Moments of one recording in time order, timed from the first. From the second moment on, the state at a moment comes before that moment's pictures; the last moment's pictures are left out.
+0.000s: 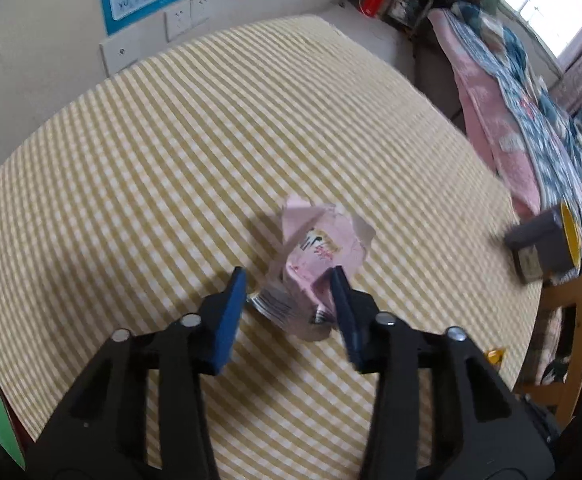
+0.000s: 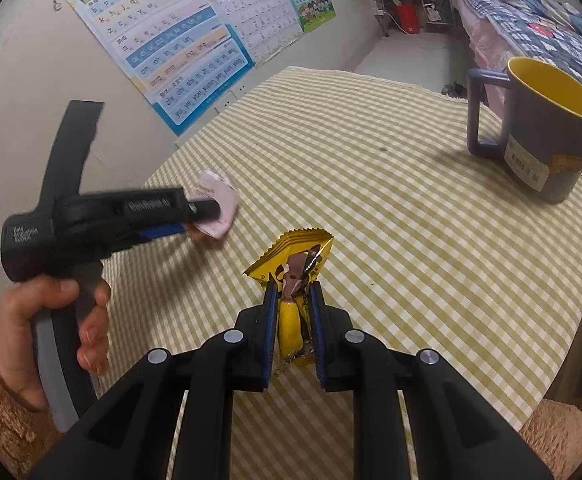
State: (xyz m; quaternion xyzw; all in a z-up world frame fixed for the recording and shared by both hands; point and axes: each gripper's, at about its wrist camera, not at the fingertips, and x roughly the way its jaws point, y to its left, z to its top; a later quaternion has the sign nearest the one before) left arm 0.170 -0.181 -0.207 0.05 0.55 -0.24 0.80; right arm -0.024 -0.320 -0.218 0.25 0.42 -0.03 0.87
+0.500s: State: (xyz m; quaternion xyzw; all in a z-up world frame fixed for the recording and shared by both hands) left arm 0.092 -0.086 -0.107 0.03 0.43 -0.21 0.88; right arm -0.031 -0.283 -0.186 0.21 0.40 -0.02 0.89
